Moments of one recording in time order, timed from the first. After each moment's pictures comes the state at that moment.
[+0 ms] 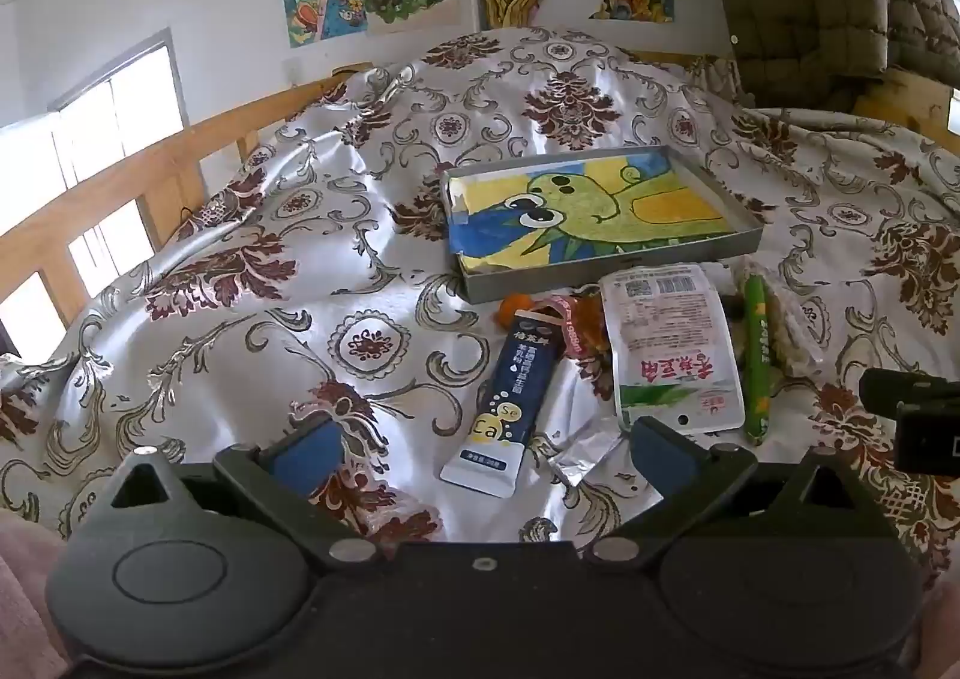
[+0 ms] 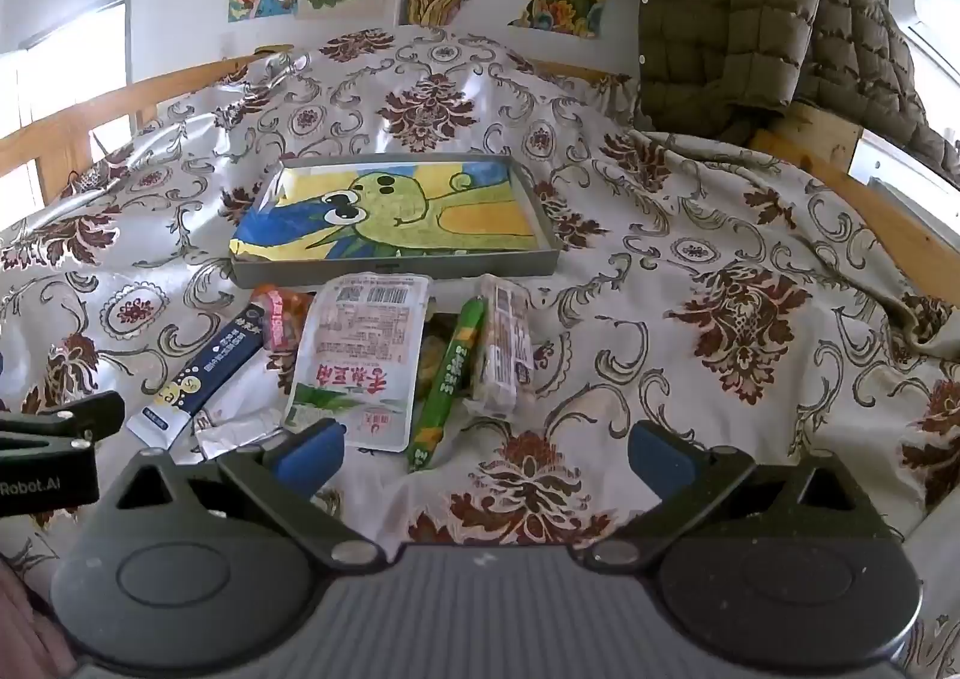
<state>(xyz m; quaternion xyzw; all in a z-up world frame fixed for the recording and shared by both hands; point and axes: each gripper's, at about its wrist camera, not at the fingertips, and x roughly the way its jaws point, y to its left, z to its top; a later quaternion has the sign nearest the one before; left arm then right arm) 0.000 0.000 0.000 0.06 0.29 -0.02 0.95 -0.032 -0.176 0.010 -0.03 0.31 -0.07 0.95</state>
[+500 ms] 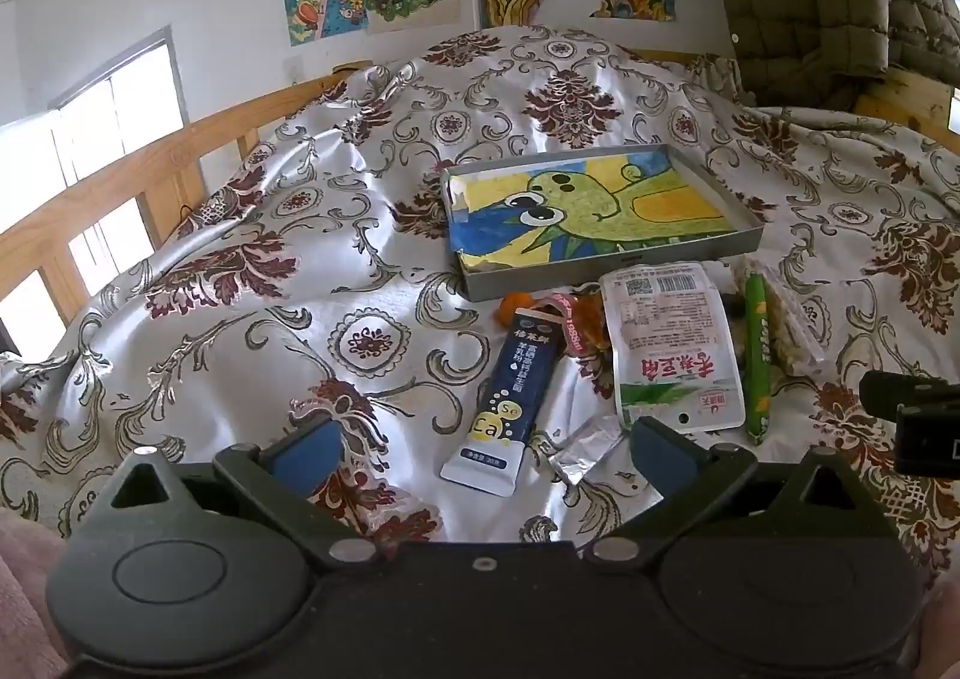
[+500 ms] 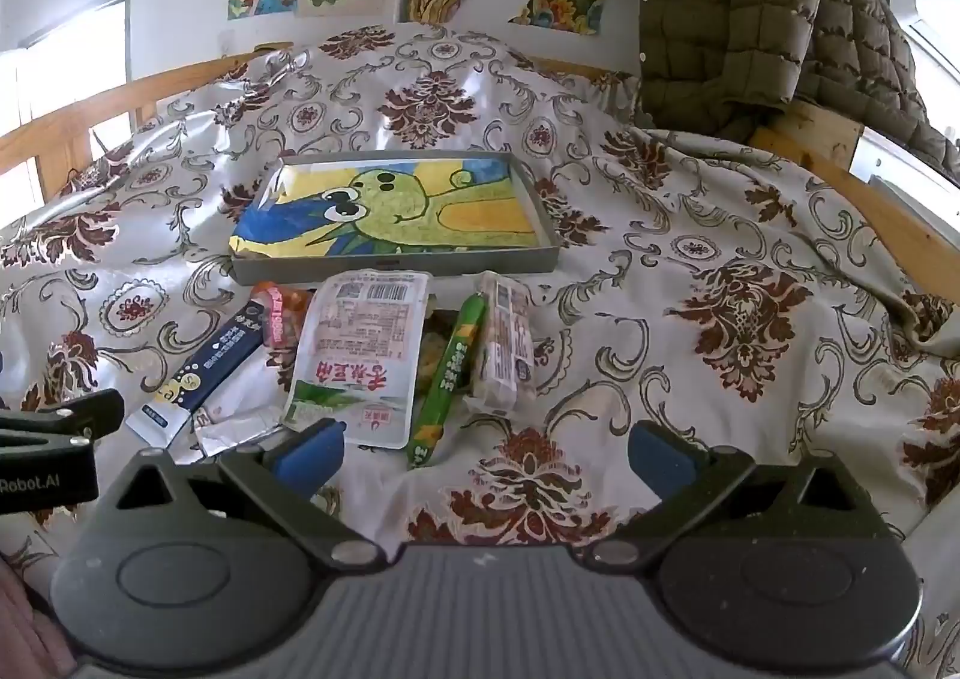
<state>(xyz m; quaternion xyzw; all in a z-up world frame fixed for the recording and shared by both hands) 0.000 0.000 0.000 0.06 0.30 -0.02 0.95 -0.031 -0.176 0.009 -0.02 0.31 -0.07 0.95</state>
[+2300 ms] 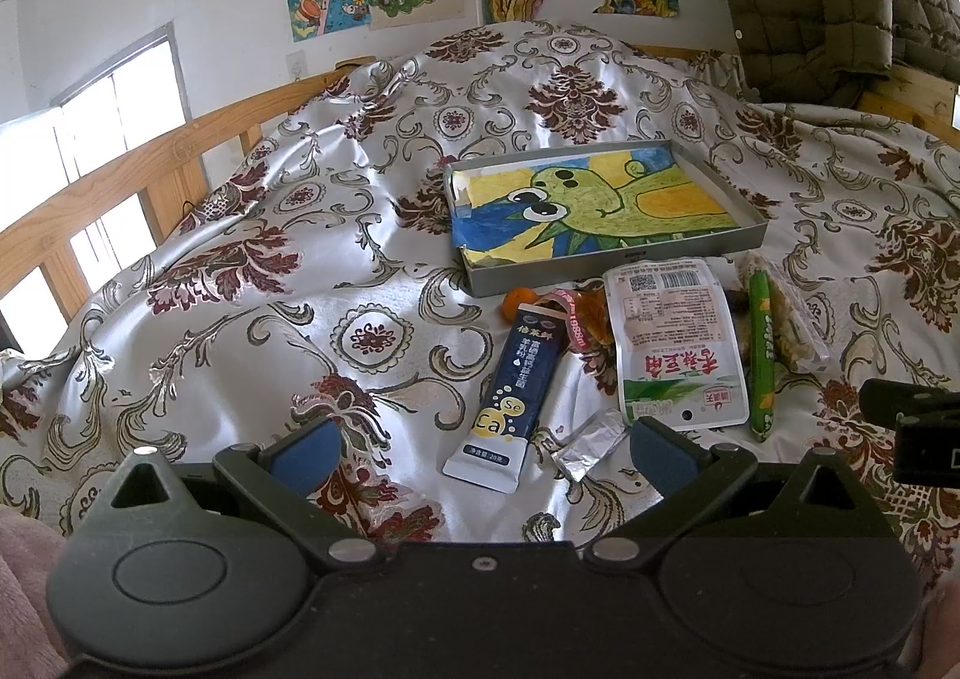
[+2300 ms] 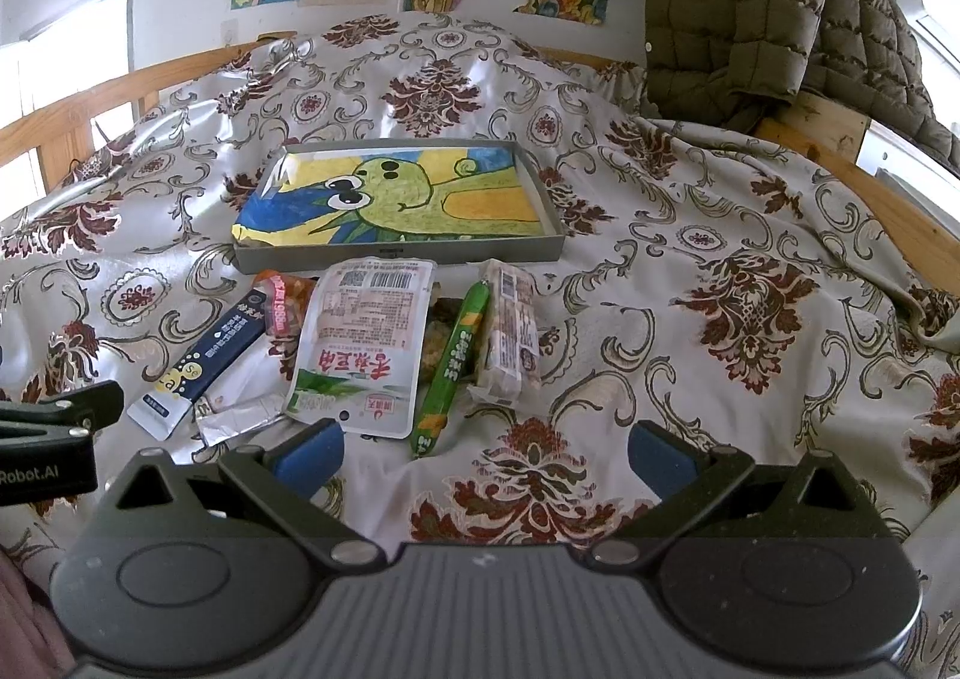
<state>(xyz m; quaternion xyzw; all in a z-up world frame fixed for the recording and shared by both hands) 0.000 0.000 0.000 0.06 0.30 -0.02 0.95 -0.030 -0.174 0.007 -0.02 0.31 -0.07 0.95</state>
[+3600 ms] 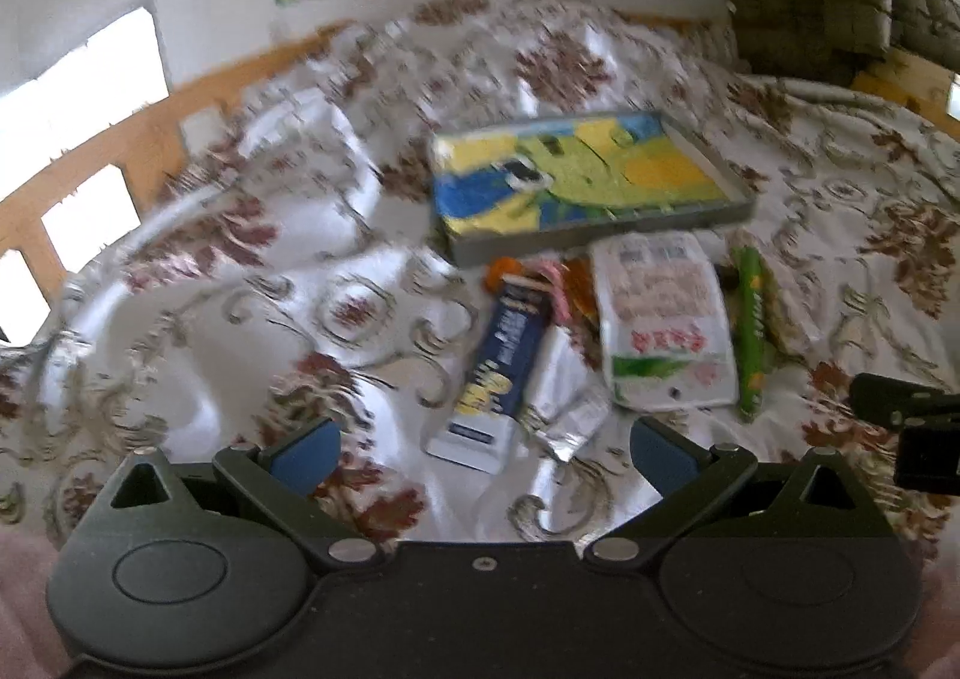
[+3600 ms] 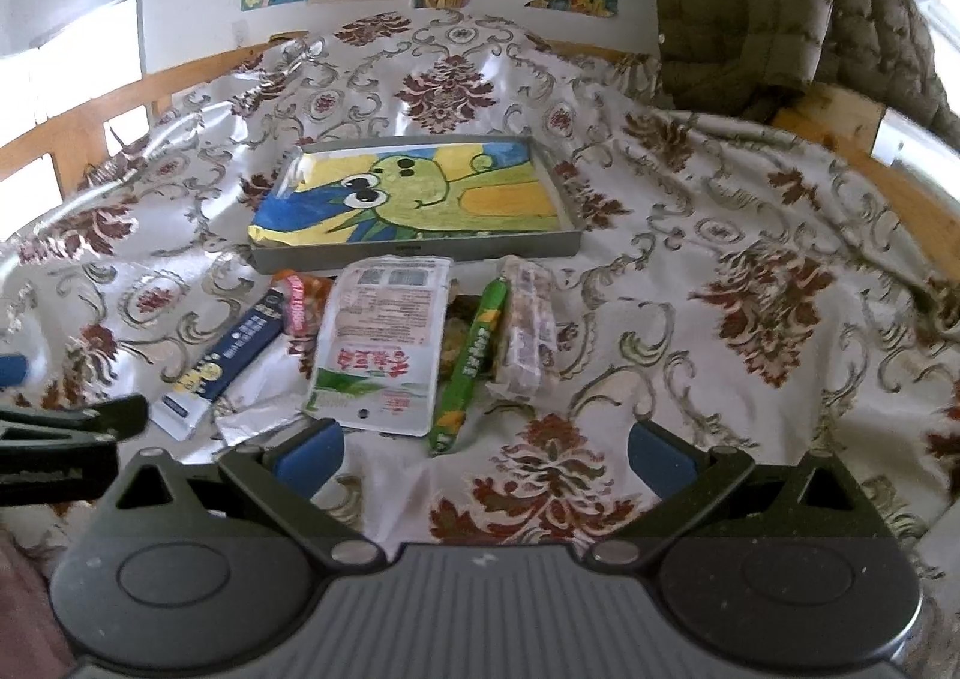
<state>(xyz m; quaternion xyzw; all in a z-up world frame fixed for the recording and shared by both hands) 0.017 0.006 0.006 0.05 0.35 -0.05 0.93 -0.026 -0.178 0.001 0.01 0.33 -0.03 0.94</state>
